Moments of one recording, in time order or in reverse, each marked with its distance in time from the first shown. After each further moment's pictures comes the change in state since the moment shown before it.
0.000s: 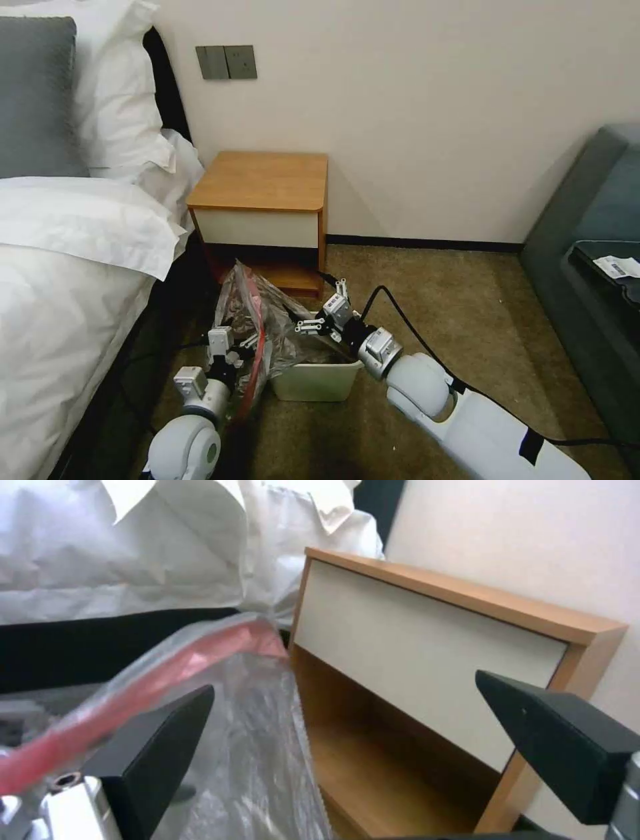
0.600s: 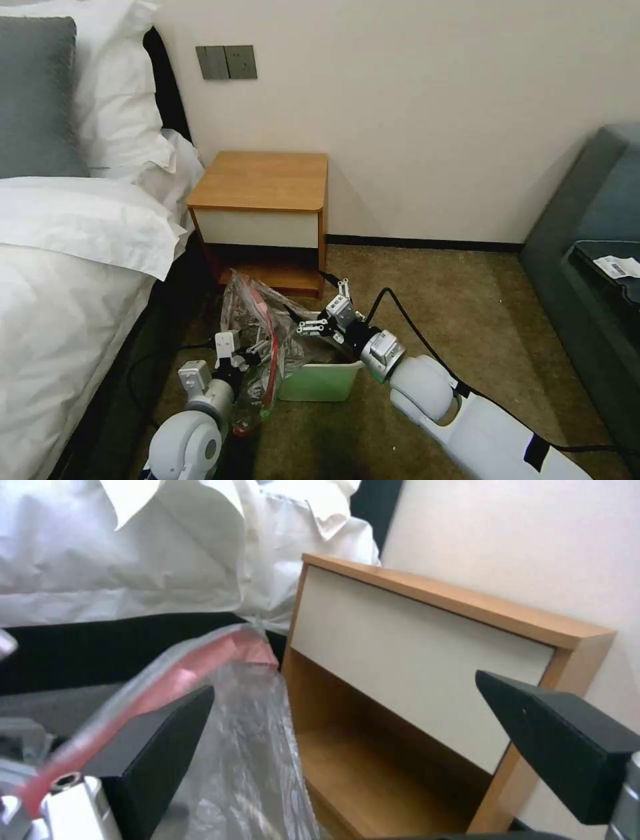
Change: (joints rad) left arm -0.007 -0.003 0.000 0.001 -0.024 0.032 -0.031; right arm -0.032 -0.003 0.030 0.006 -0.019 0.024 -0.014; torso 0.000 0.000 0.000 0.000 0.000
